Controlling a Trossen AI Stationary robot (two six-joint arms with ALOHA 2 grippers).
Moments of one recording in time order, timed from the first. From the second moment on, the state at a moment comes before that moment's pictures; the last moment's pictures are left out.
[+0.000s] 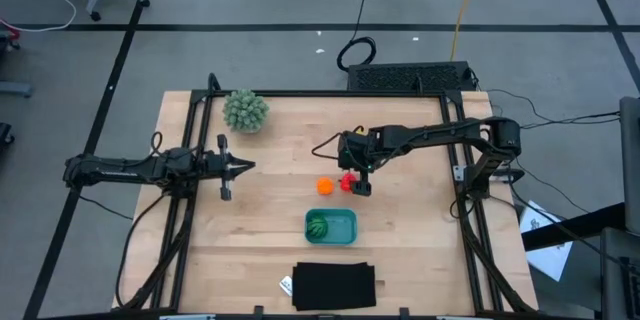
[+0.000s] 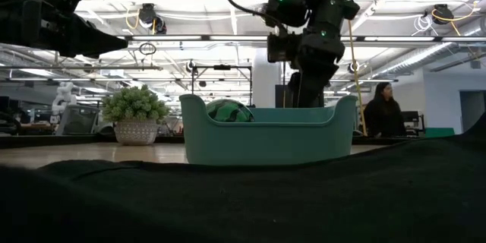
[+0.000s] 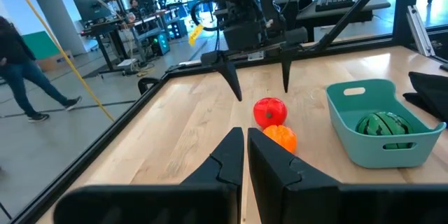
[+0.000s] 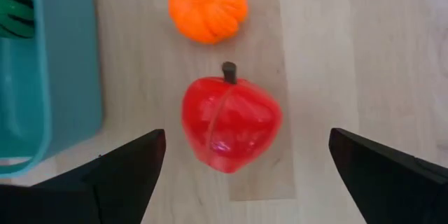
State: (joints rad) left arm 0.00 0.21 0.06 0.08 -0.13 0.19; right arm -0.14 1.73 1.15 -0.64 -0.16 -0.01
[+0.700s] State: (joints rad) left arm 0.00 0.21 0.06 0.07 -0.13 0.19; right arm -0.14 1.73 1.01 -0.46 -0.16 0.01
